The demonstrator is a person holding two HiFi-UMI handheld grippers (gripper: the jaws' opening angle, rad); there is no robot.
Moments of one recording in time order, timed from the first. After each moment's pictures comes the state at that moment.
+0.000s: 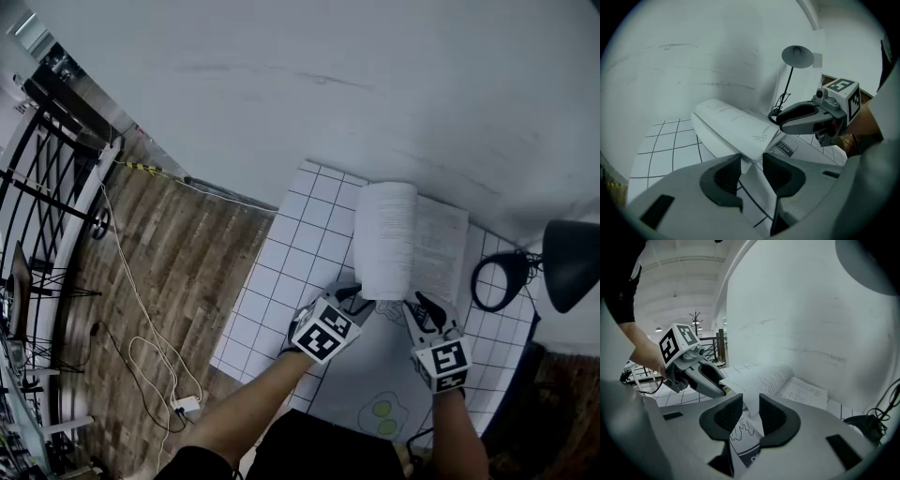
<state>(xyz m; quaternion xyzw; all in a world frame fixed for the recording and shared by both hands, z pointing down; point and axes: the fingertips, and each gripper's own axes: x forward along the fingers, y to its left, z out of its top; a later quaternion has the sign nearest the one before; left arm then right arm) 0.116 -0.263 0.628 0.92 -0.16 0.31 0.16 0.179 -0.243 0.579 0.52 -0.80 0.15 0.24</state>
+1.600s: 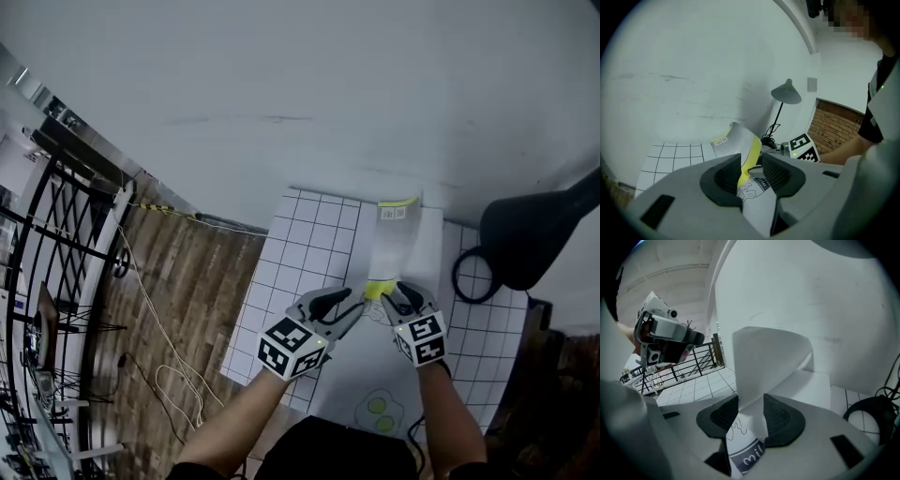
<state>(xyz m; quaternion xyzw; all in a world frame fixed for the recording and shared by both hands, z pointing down) 0.138 -0.245 0.499 0.95 -0.16 0.21 0.18 0.209 -0.255 0.605 0.53 -0.80 0.21 0.20</state>
